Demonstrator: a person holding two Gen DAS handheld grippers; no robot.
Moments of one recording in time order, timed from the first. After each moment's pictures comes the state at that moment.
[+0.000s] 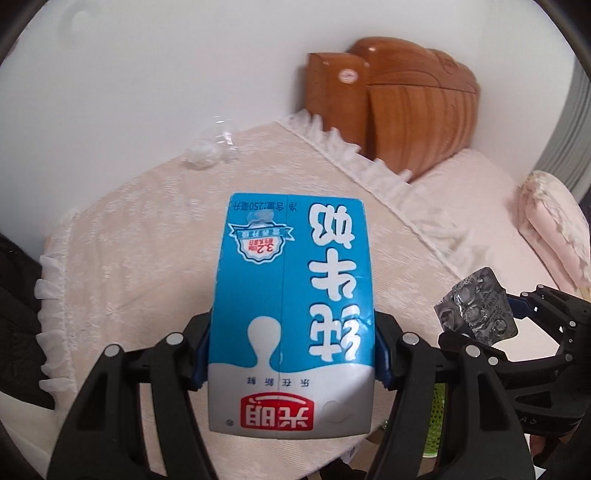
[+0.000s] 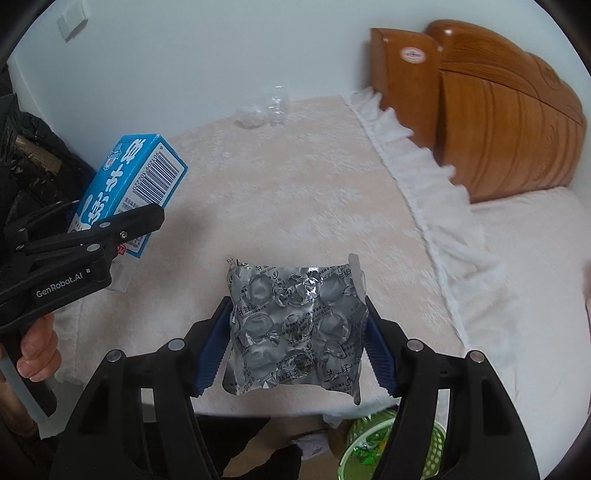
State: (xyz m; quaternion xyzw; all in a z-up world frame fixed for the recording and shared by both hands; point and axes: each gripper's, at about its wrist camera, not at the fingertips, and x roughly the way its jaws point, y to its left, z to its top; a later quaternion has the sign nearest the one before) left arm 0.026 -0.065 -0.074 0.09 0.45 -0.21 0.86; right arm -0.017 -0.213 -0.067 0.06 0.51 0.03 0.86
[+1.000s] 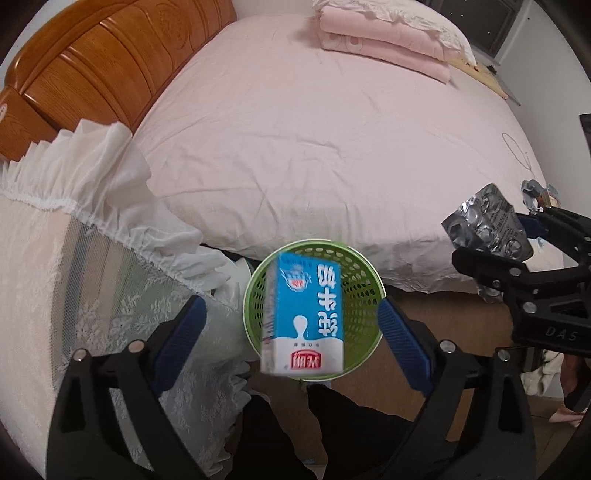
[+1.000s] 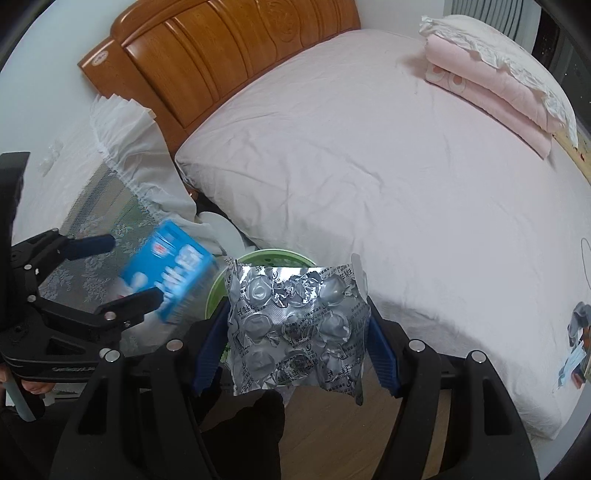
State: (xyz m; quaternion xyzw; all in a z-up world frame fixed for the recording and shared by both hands) left arm -0.226 -0.341 -0.187 0.33 0.47 -0.49 0.65; right arm -0.379 -0.431 -0.167 0.27 0.52 -0.26 0.77
